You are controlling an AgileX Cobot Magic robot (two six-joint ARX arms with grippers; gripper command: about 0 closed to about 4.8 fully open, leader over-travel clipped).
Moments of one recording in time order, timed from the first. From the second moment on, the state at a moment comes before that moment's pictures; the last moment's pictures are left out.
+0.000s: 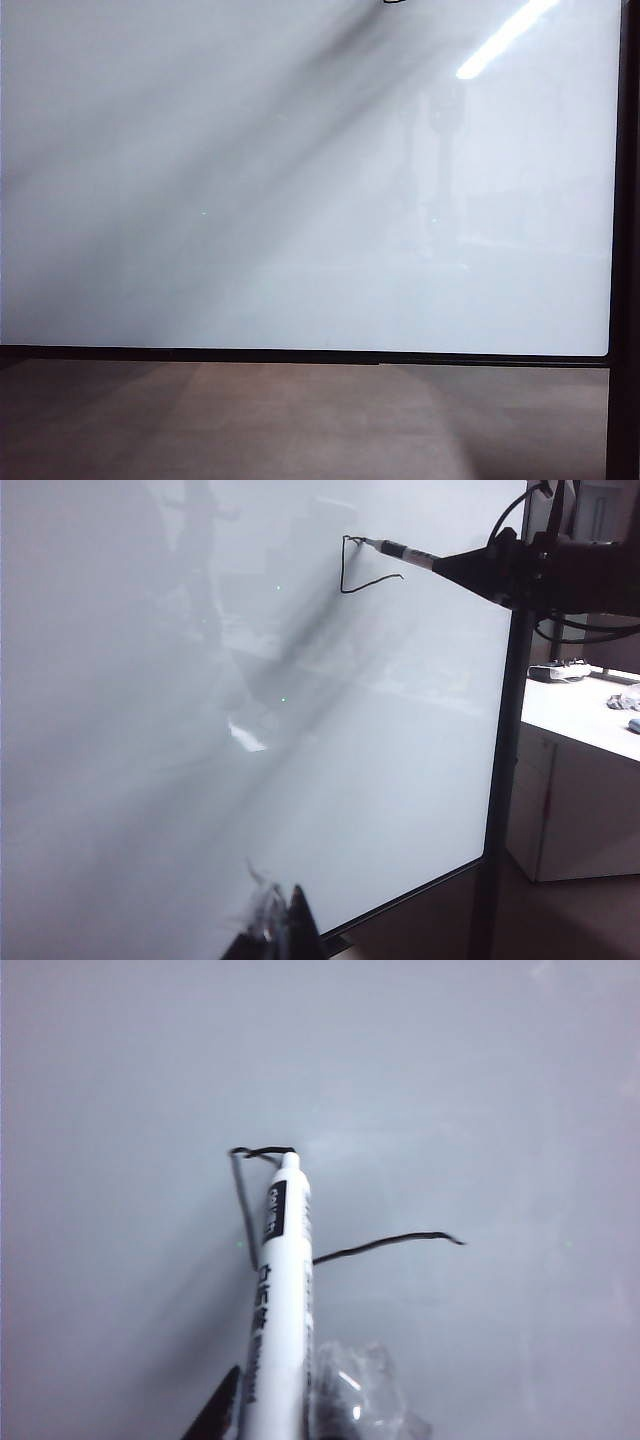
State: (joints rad) left arm -0.40 0.29 0.65 -0.19 0.18 0.05; right arm 0.33 1.45 1.40 0.21 0.03 0.20
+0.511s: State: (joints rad) left arm -0.40 0.29 0.65 -0.19 0.18 0.05; right arm 0.27 1.43 1.39 0.19 0.00 0.20
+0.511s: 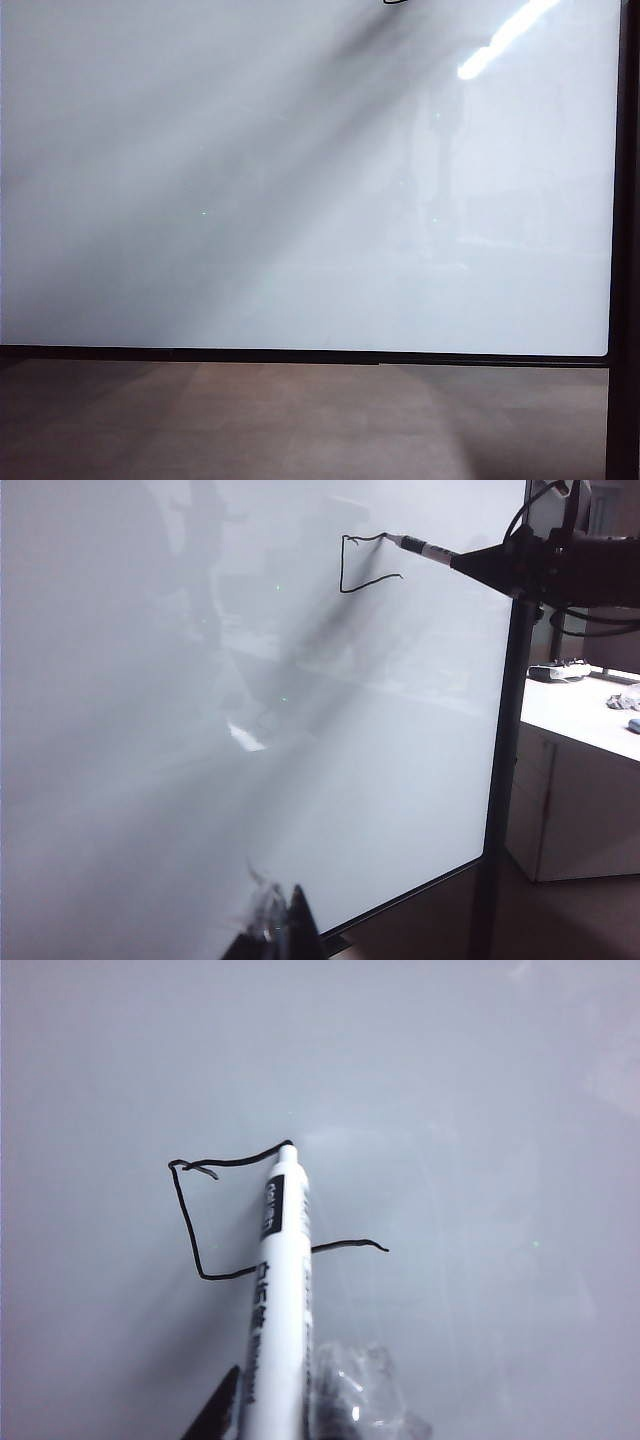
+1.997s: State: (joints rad) left arm -0.40 0.29 0.65 -0.19 0.18 0.05; right arm 0.31 1.44 1.14 0.20 0.03 0.25
